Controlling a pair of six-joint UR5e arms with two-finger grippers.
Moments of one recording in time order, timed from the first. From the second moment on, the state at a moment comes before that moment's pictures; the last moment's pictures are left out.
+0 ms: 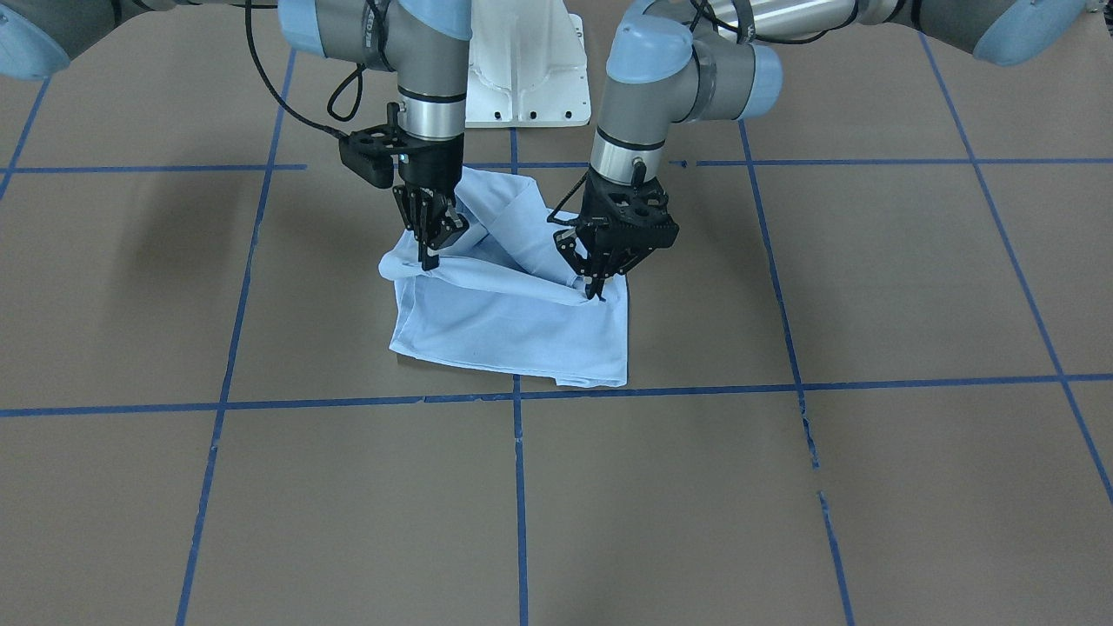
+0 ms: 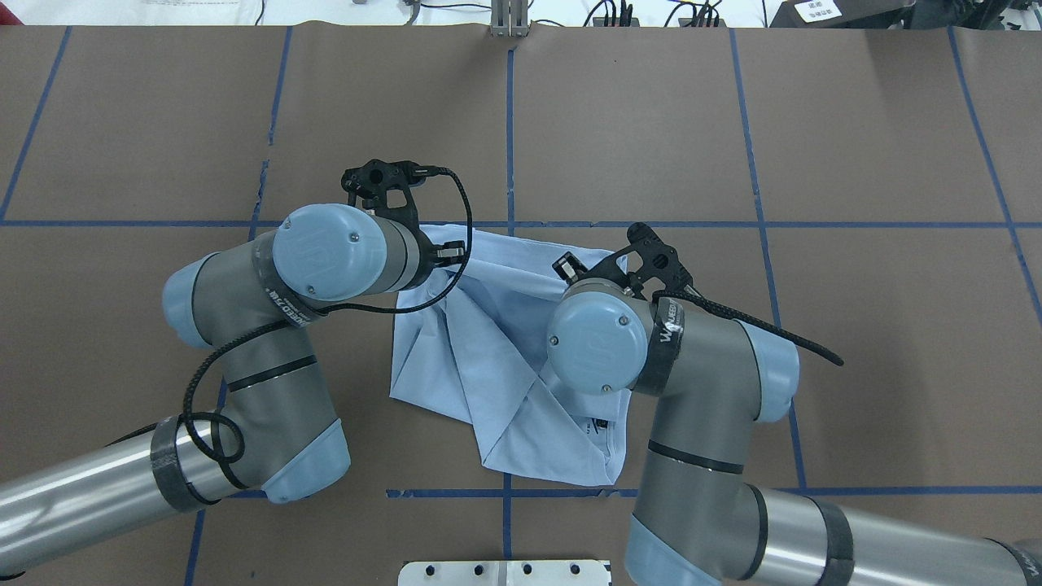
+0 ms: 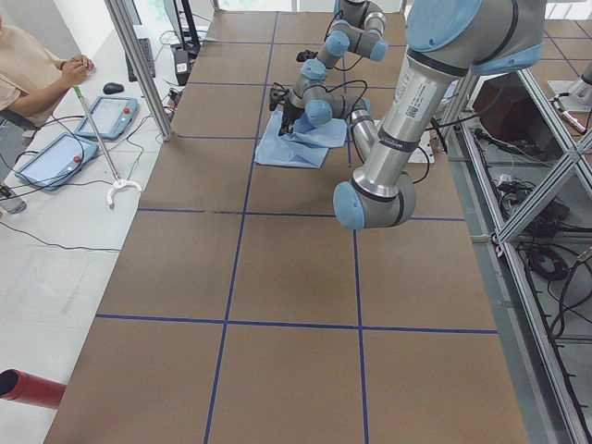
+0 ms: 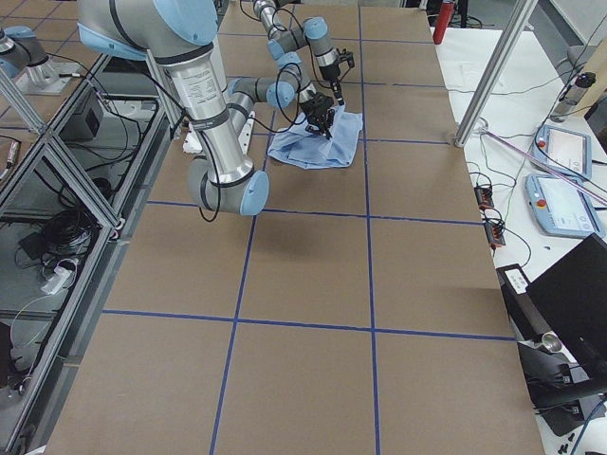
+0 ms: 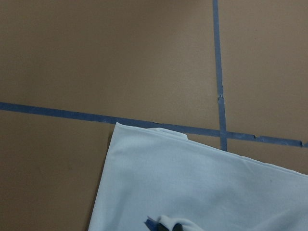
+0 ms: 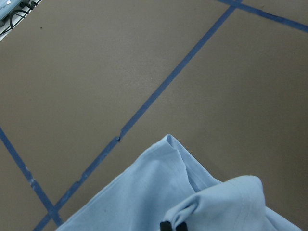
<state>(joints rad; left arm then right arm) -0.51 -2.19 -1.67 -1.84 -1.58 -1.34 0.37 -0.95 1.78 -1.67 1.29 2.19</state>
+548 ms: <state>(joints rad) -0.51 -2.22 -1.59 -1.87 -1.58 -1.33 0.42 -0.90 1.59 -1.51 1.30 2.12</state>
